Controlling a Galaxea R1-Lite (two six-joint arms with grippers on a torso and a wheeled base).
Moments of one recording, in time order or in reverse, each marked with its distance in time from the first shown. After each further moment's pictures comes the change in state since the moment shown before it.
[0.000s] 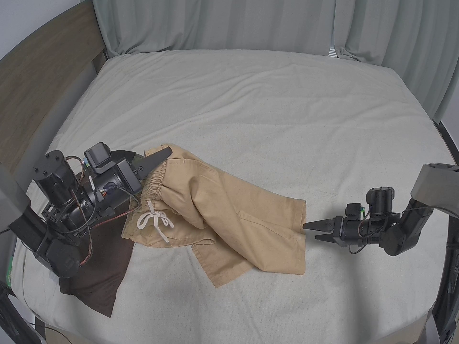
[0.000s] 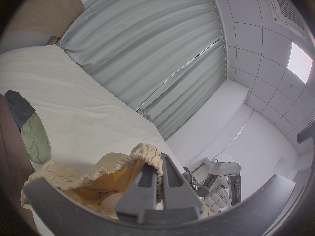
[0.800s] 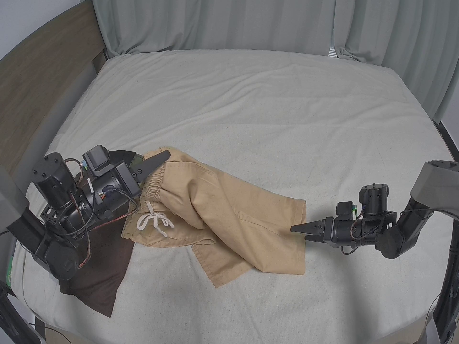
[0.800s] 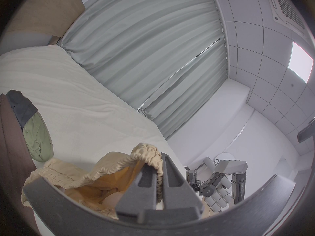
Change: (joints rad) left arm 0.003 -0.007 0.022 0.001 0.002 0.008; right arm 0.101 -0.069 0.026 0.009 -0.039 -0.002
